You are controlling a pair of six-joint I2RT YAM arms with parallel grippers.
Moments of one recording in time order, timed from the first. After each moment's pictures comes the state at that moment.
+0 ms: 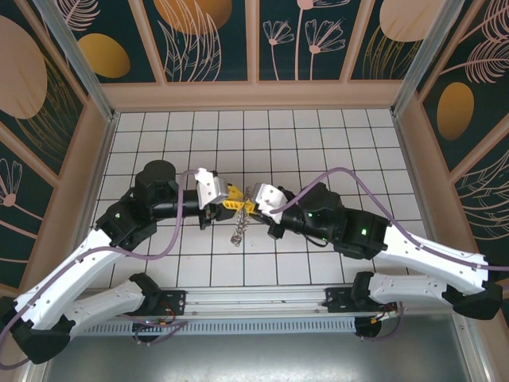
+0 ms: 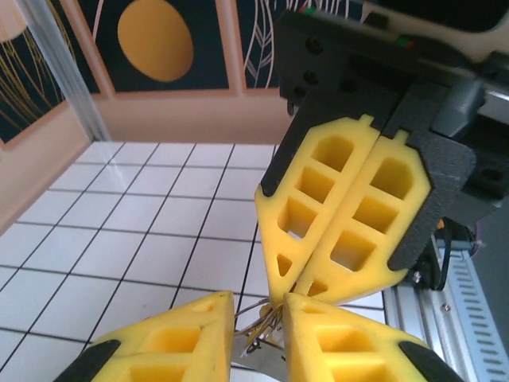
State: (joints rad) left arm -0.74 0.93 1.03 -0.43 0.60 0.27; right arm 1.21 0.99 1.05 -0.37 0.08 -0.25
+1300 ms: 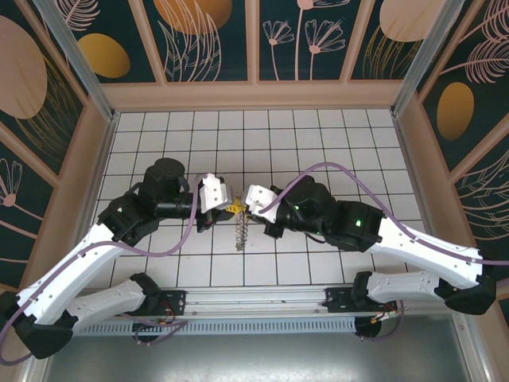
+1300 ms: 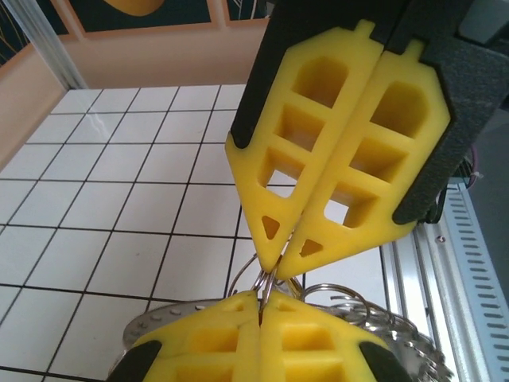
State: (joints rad) left arm -0.74 0.97 1.07 -0.61 0.60 0.40; right arm 1.21 1.08 1.18 -0.56 0.05 -0.30
